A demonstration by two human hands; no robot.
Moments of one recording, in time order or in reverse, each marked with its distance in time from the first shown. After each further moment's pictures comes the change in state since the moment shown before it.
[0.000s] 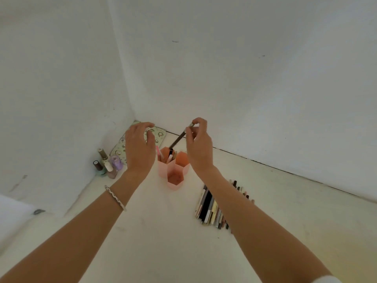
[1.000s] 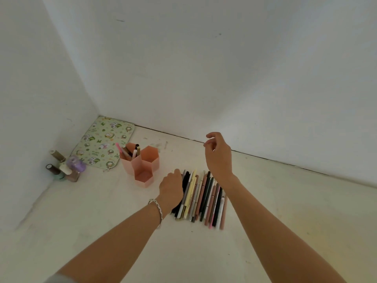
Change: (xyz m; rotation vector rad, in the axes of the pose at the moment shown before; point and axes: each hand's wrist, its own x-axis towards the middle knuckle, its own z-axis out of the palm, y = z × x) left_hand -0.137 0.032 0.138 0.565 -0.964 -0.095; right_hand -0.024 0.096 -0.116 -0.139 0.030 0.280
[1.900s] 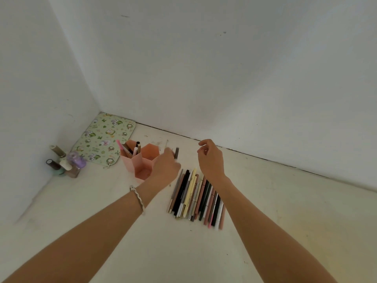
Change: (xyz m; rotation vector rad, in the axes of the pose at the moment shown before) left_hand 0.014 -0.007 -0.057 -0.426 0.113 -0.033; right_hand -0.002 0.017 0.028 -0.066 -0.104 0.086
